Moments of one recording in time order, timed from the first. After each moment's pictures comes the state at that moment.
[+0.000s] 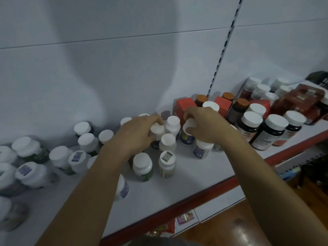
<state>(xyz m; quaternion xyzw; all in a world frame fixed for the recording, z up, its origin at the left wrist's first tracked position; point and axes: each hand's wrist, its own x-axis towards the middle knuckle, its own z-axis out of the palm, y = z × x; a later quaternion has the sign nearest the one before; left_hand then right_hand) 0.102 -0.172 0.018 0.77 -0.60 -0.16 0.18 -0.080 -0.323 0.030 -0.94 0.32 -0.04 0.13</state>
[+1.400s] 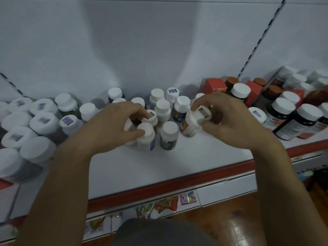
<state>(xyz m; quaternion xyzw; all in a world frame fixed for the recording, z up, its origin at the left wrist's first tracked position) 0.130 -0.028 0.026 0.77 -0.58 -0.12 0.24 -0.098 -0.236 0.047 -0.94 0.16 -0.16 0.25</state>
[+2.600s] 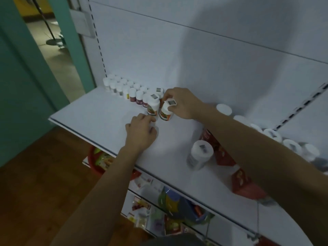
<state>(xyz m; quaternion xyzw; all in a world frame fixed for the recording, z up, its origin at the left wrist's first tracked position) 0.418 0.449 -0.082 0.96 -0.10 0.05 0.26 0.460 0.262 0.019 -0.97 -0.18 -0.01 0.15</state>
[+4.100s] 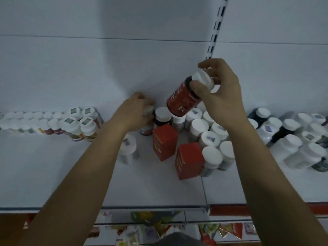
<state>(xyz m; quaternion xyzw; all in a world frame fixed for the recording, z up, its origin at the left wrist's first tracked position) 0.438 0.272 0.023 0.88 -0.43 -0.03 0.20 0.260 0.095 0.085 -0.82 0.10 -0.39 0.41</state>
